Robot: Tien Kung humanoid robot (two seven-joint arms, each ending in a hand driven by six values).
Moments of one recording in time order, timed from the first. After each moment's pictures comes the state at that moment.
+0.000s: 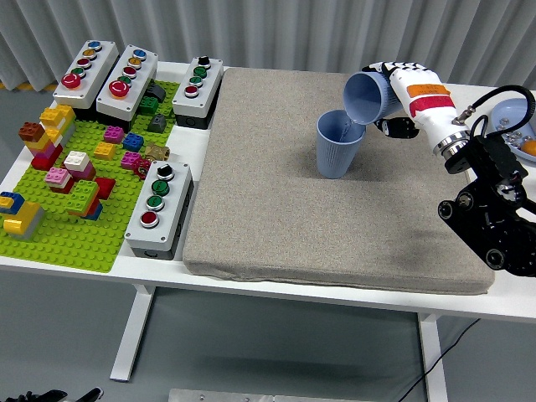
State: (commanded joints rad) left arm -0.19 0.10 -0.79 -0.18 0.87 -0.11 0.25; right arm 0.85 -0.19 0.68 0.84 -1.87 -0.47 0.09
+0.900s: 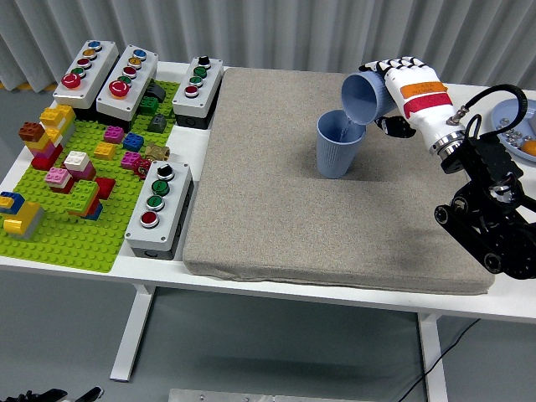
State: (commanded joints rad) left arm -0.19 0.10 -0.79 -0.18 0.86 -0.11 0.25; right arm 0.87 -0.20 0.62 0.86 -1.97 -0.52 0.03
